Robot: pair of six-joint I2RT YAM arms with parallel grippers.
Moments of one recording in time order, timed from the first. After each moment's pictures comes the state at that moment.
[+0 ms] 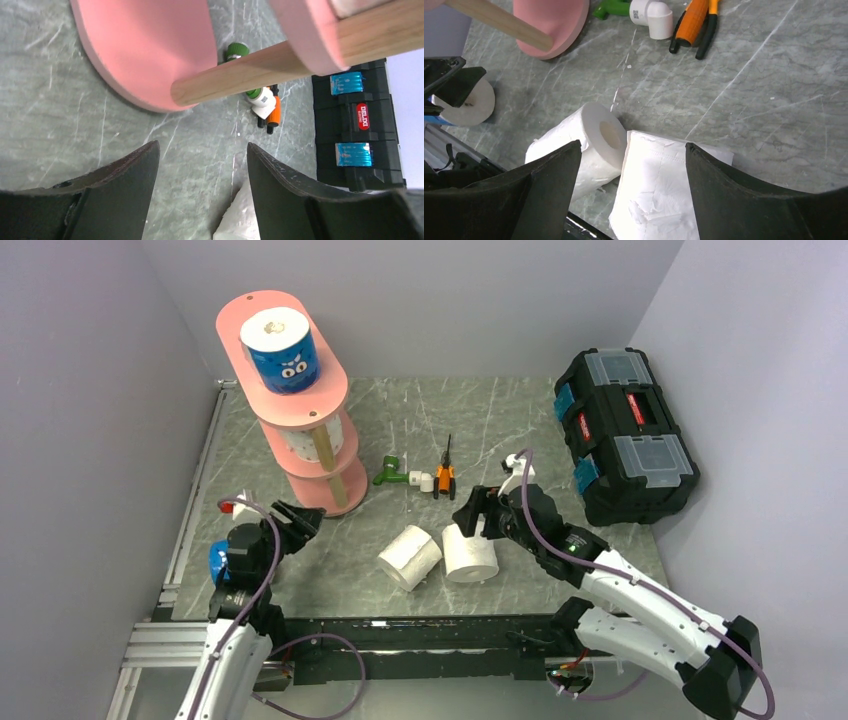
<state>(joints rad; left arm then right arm) -0.07 0.35 0.18 -0.16 0.17 -0.89 0.76 0.84 0.63 -0.29 0.15 0.60</state>
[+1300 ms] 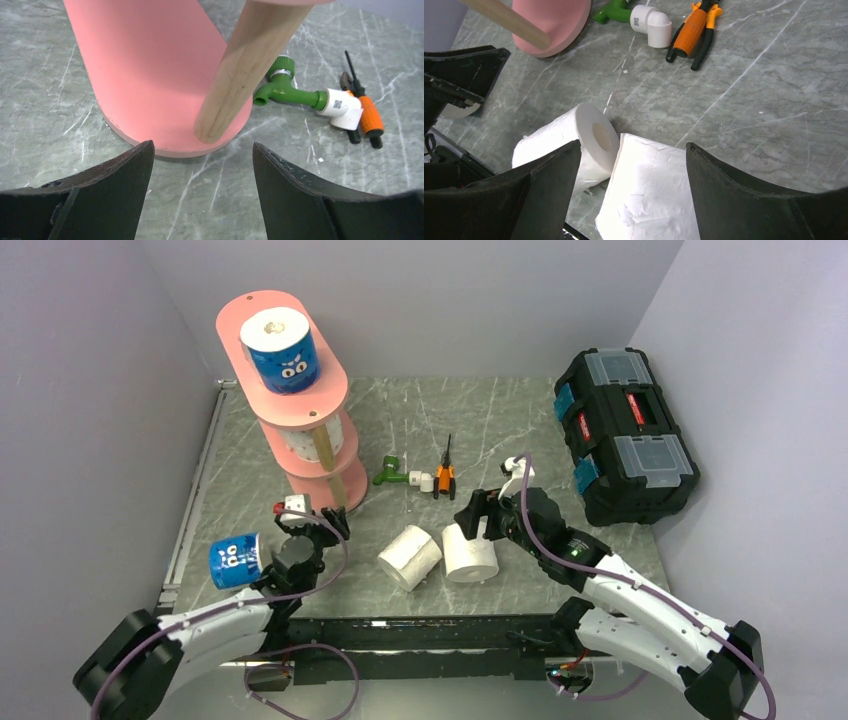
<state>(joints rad) -0.69 0.82 0.01 0.68 -0.64 -0.41 0.76 0.80 0.59 -0.24 0.15 0.50</state>
